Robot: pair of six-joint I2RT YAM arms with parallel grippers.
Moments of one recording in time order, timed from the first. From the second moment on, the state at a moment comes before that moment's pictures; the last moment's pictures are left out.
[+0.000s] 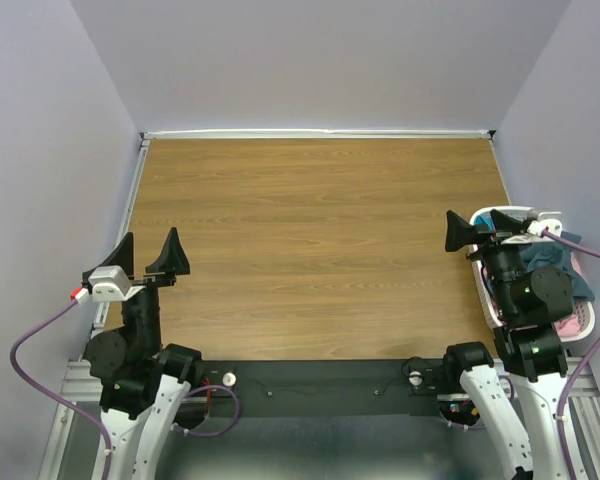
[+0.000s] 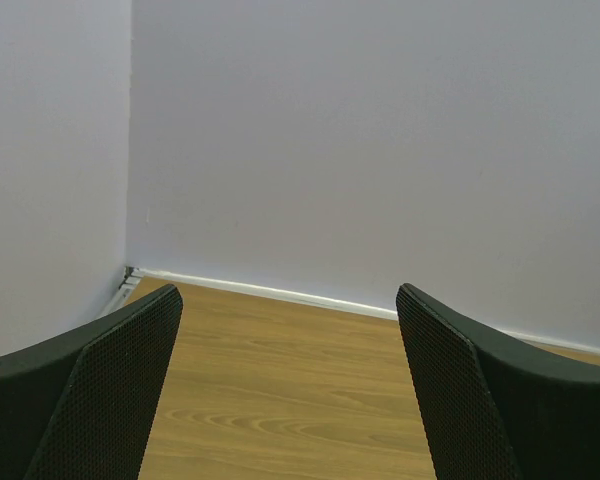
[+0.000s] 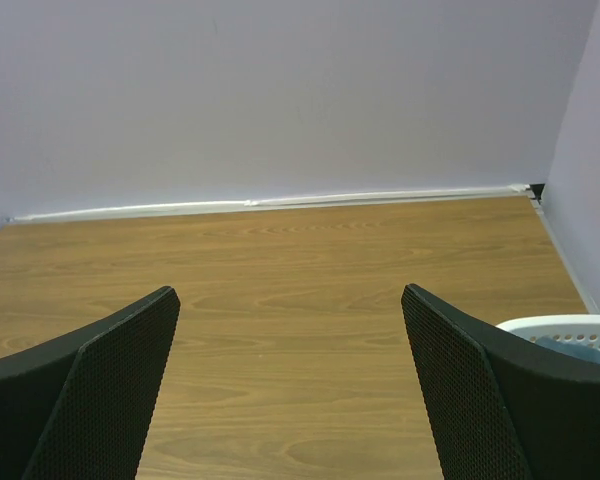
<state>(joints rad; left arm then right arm) -0.26 0.01 0.50 -0.01 -0.30 -0.10 0.14 0.37 0.71 -0.19 0.04 0.13</state>
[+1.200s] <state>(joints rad) -0.26 0.01 0.50 -0.01 -0.26 -0.11 0.10 1.01 0.94 -0.33 0.89 0.17</state>
